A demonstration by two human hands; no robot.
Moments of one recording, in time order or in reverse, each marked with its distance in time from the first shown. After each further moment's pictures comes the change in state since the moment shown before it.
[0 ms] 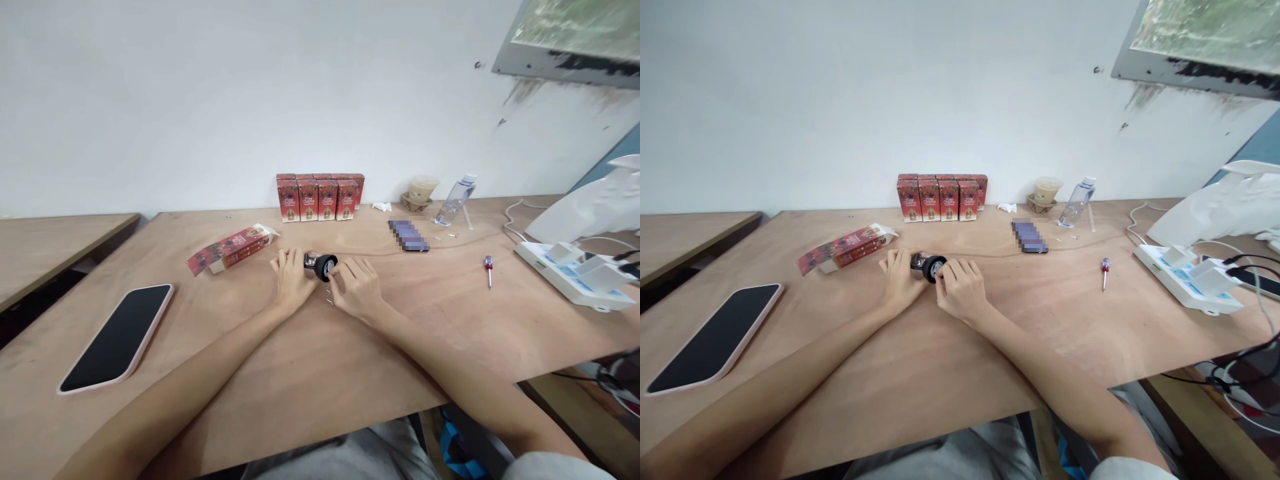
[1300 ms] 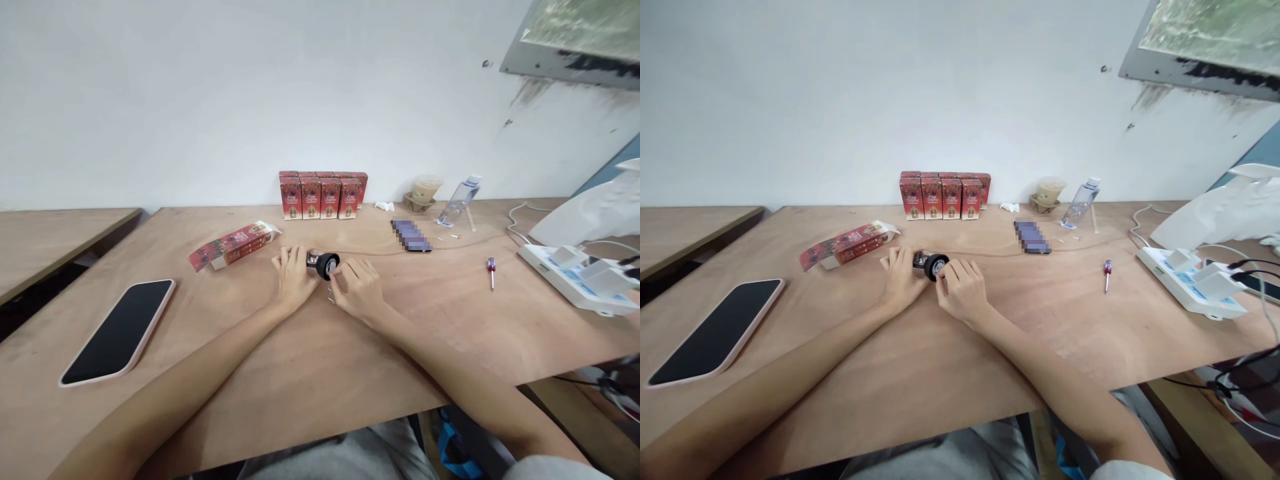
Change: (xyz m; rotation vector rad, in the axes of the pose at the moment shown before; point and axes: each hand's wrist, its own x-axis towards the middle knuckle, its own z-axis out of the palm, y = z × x) left_hand -0.001 0.001 0.000 0.029 0.006 0.016; right_hand 0.000 -0.002 0.001 -0.019 0.093 -0.040
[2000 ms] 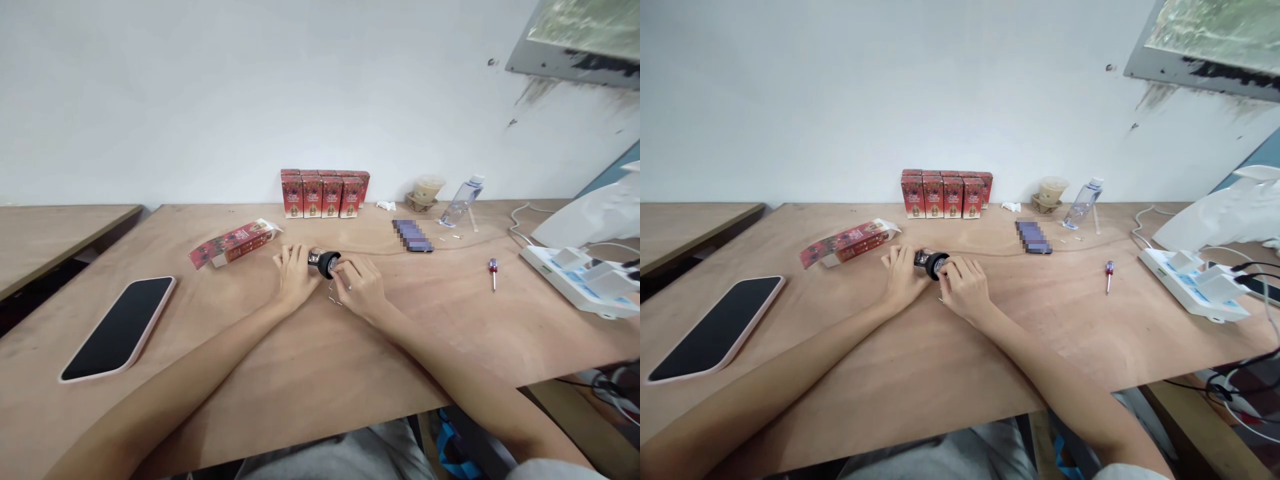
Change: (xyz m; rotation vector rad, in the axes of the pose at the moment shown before) left_hand 0.000 -0.001 0.001 -0.008 0.002 0.021; right_hand -0.001 0.003 0.000 0.064 -0.012 0.008
